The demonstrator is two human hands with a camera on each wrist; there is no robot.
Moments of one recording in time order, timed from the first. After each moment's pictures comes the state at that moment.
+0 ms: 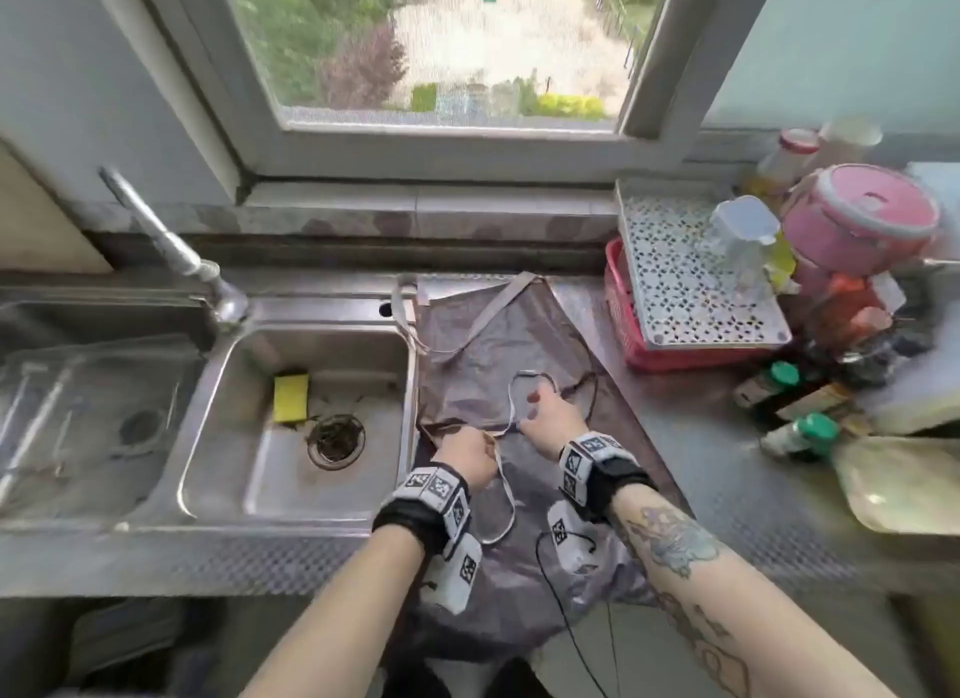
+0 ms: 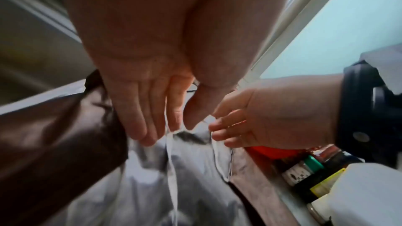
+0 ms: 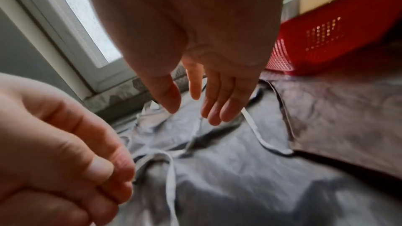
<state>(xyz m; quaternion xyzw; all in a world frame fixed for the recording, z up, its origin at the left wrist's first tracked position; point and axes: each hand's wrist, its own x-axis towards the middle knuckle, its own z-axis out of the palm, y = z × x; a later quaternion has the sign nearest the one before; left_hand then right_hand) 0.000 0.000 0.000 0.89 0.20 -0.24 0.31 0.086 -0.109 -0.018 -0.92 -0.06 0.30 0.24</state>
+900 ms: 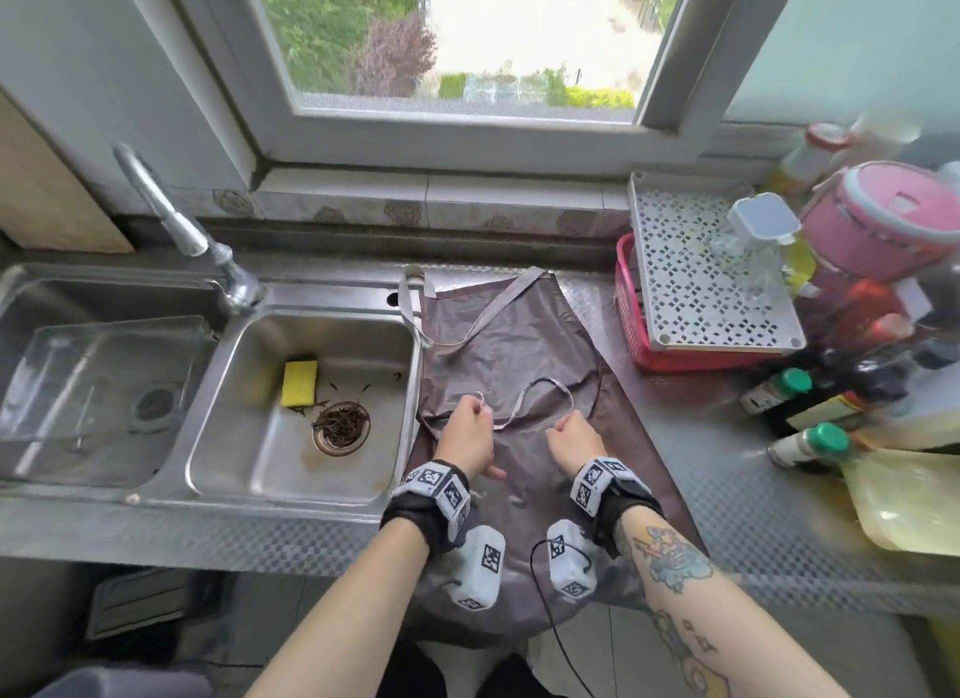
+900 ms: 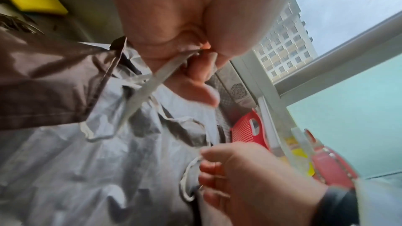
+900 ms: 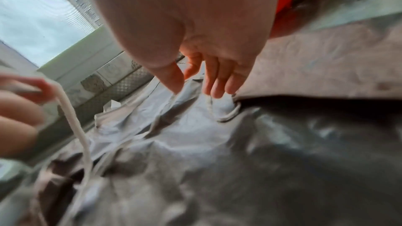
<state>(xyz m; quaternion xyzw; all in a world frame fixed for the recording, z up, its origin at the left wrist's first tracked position) 0.008 -0.013 -0.017 0.72 0.36 -0.10 0.58 0.085 -0.144 -0.067 -0.91 0.04 0.32 0.25</state>
